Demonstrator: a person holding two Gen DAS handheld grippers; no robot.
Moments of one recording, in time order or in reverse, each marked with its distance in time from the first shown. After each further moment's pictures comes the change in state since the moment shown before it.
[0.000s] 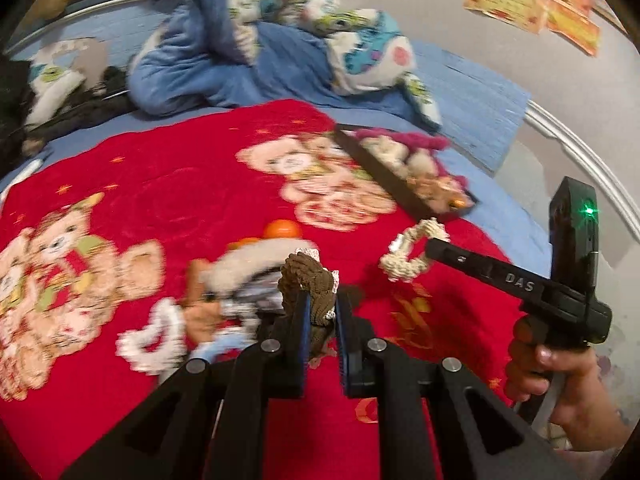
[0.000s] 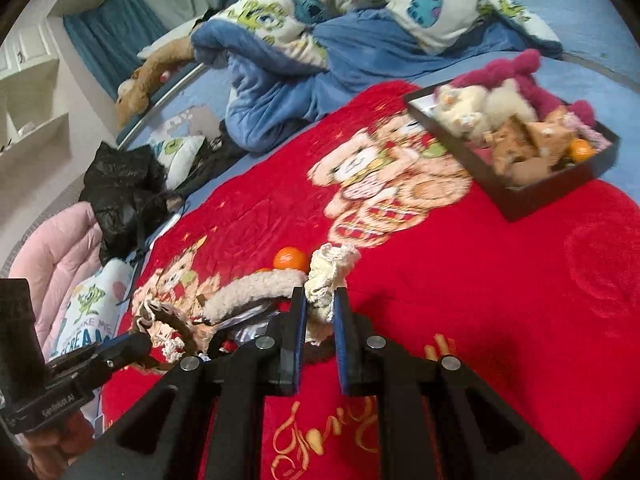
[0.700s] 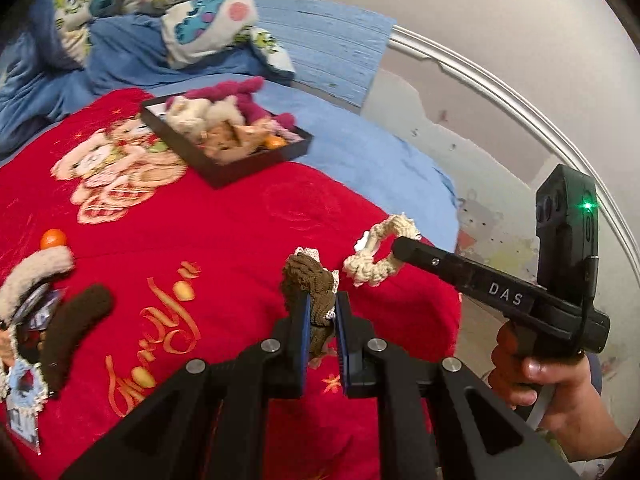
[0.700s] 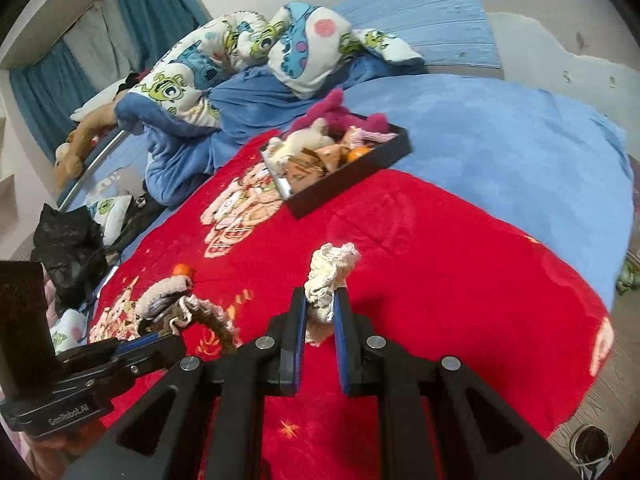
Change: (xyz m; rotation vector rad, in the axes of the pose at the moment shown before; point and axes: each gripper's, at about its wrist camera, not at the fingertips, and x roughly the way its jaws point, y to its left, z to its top) left arm 0.050 -0.189 -0.036 0.249 0.131 -0.337; right arm -0.160 -0.106 -0.057 0.166 -0.151 -0.262
